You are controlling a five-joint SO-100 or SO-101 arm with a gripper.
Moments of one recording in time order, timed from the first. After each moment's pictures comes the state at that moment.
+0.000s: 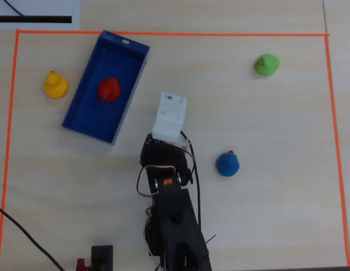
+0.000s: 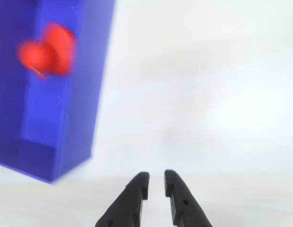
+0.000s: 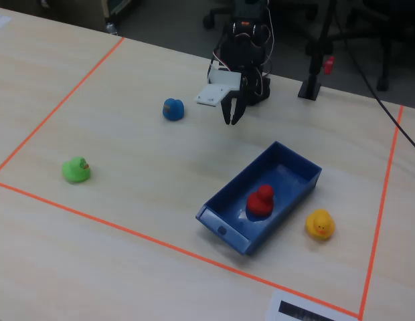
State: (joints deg) arm -8.0 162.4 155.4 57.0 -61.2
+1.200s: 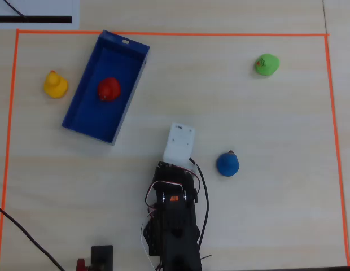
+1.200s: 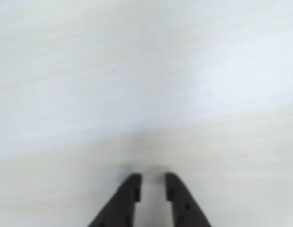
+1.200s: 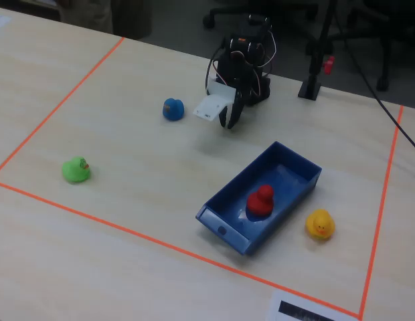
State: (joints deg) arm 0.5 190.2 178.5 73.4 -68.4
